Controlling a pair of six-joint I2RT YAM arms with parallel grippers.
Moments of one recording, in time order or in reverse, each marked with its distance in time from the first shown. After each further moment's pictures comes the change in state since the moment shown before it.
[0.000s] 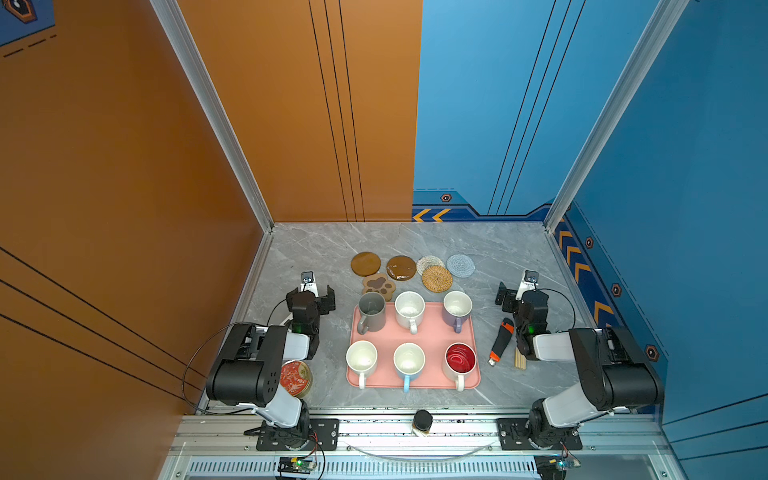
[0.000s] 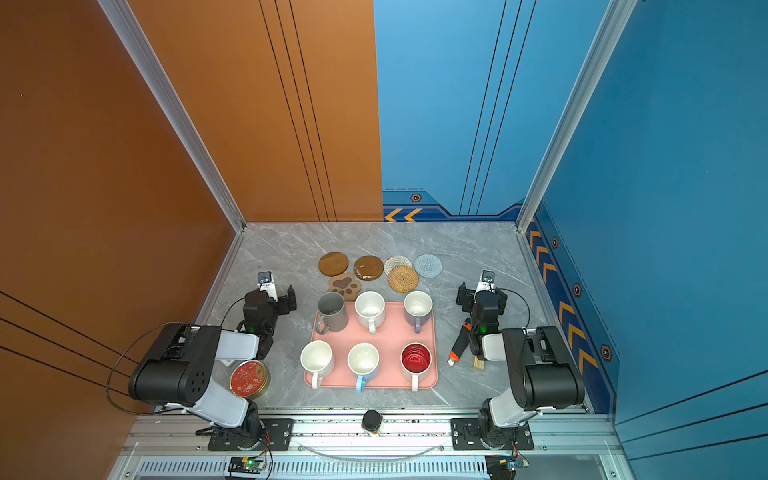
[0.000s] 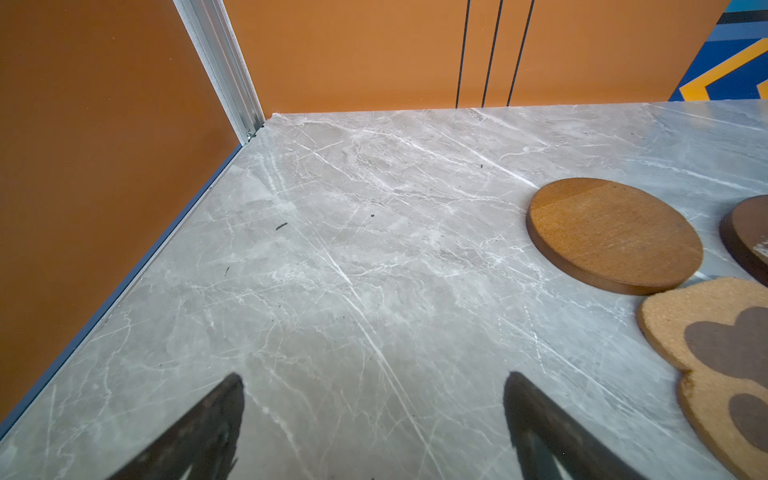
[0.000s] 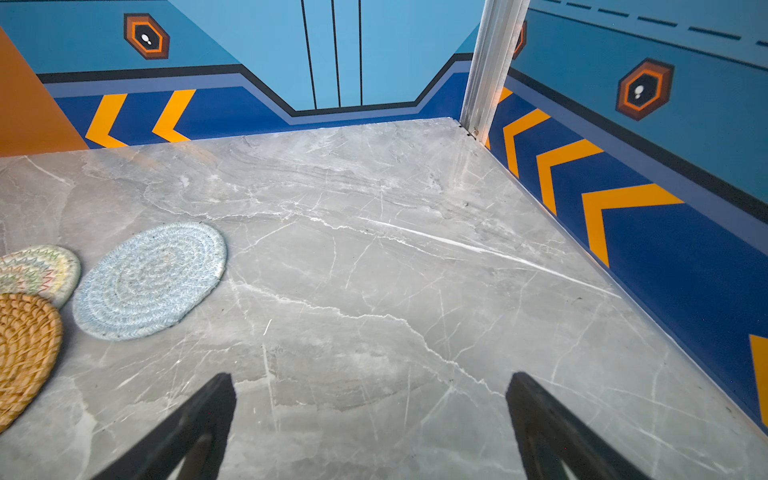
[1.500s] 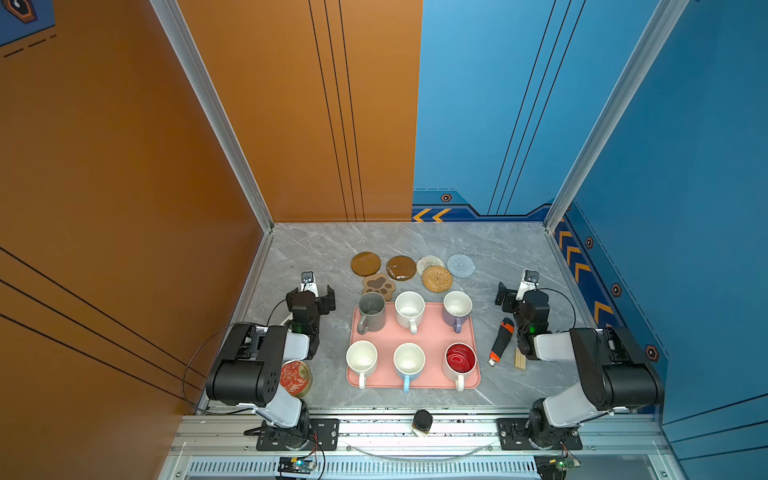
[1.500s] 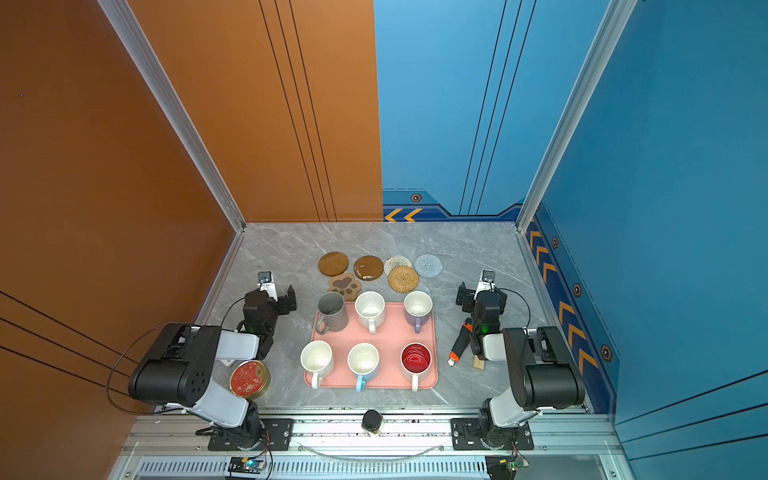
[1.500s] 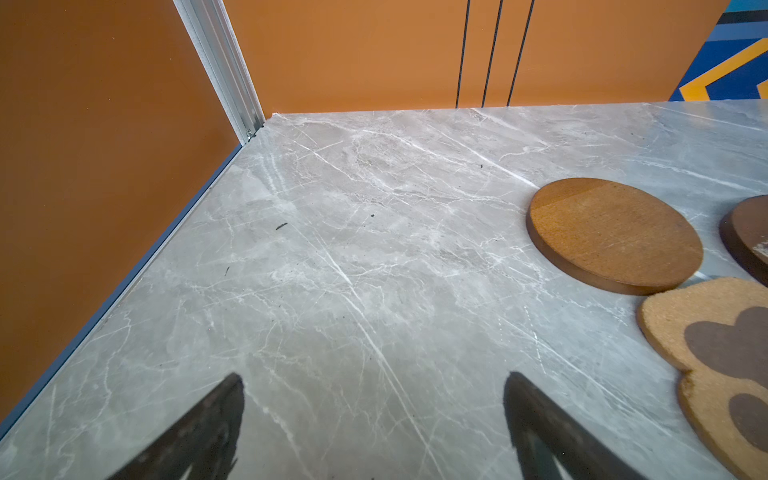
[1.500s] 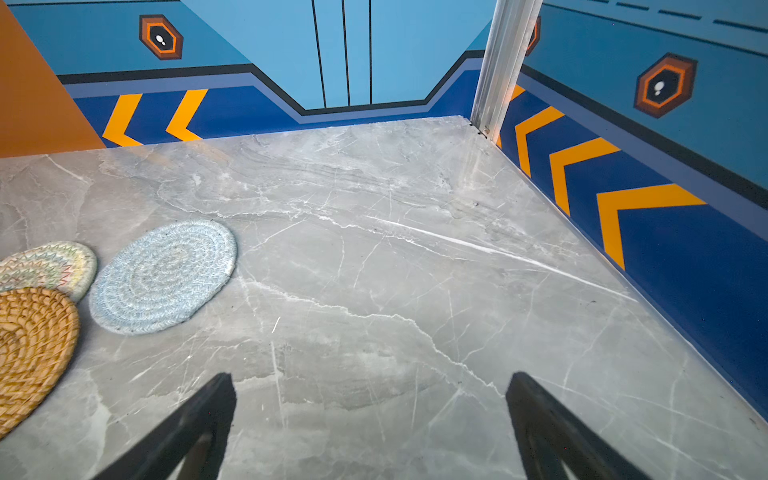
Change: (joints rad) left arm 0.000 0.000 0.000 0.000 0.000 0.000; right arm -0.015 0.000 0.000 0.000 -0.046 0.000
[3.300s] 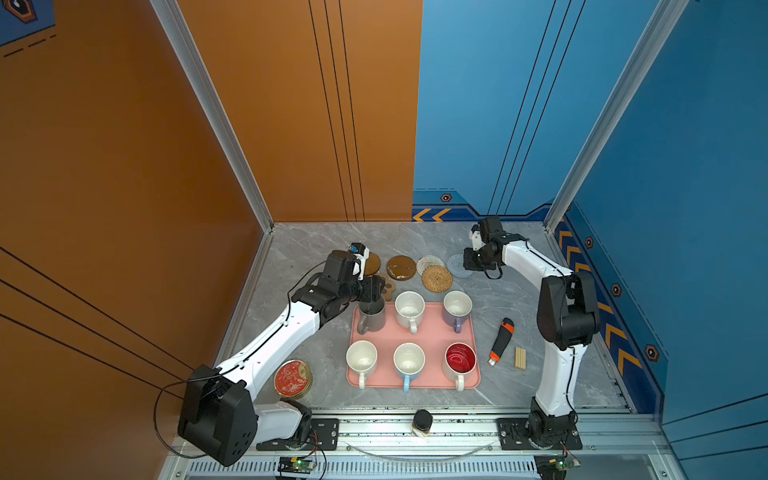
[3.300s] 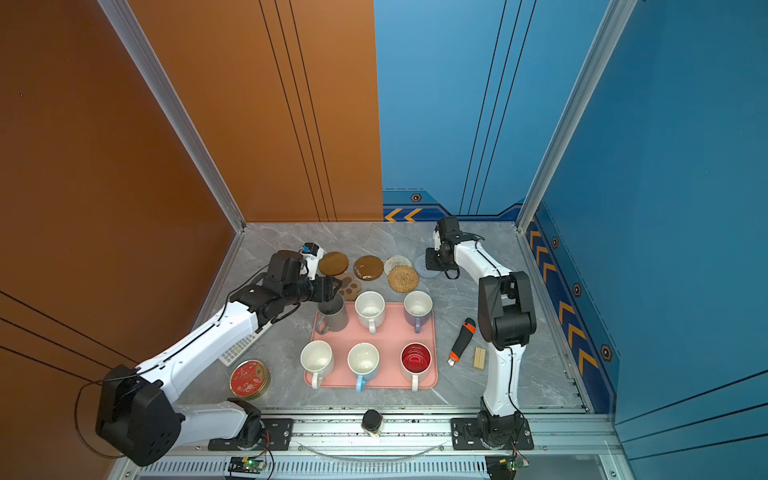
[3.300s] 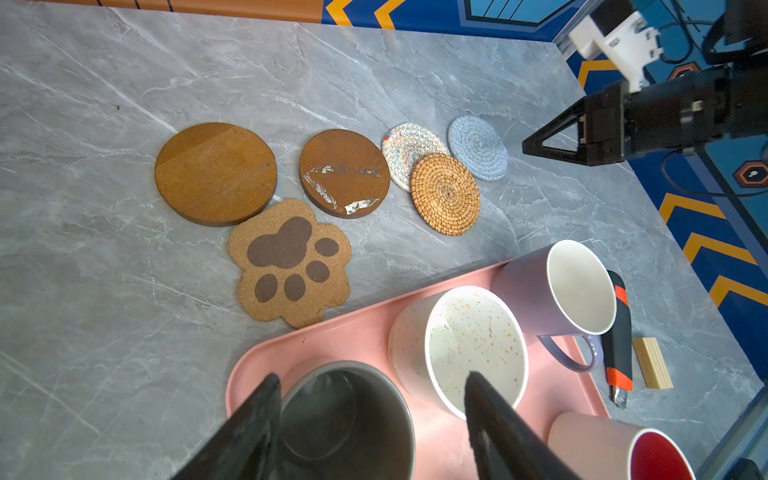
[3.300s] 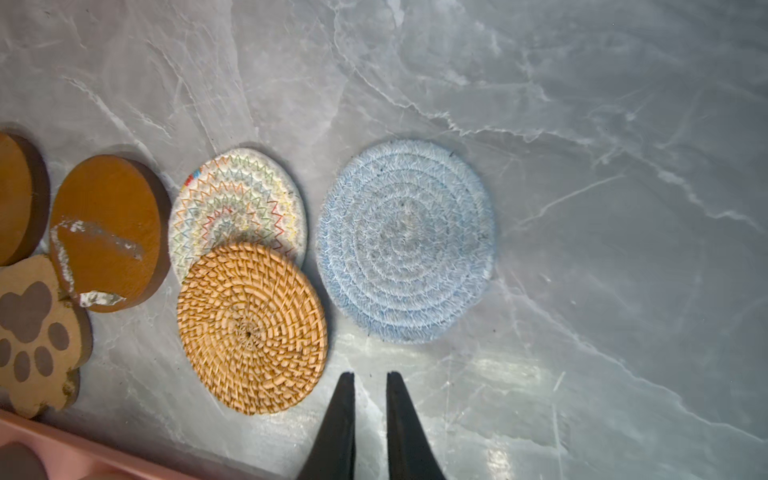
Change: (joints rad) left arm -0.387 -0.276 0.626 -1.240 0.359 -0.303; right arm 0.149 0.514 1.263 -1.501 -0.375 0.132
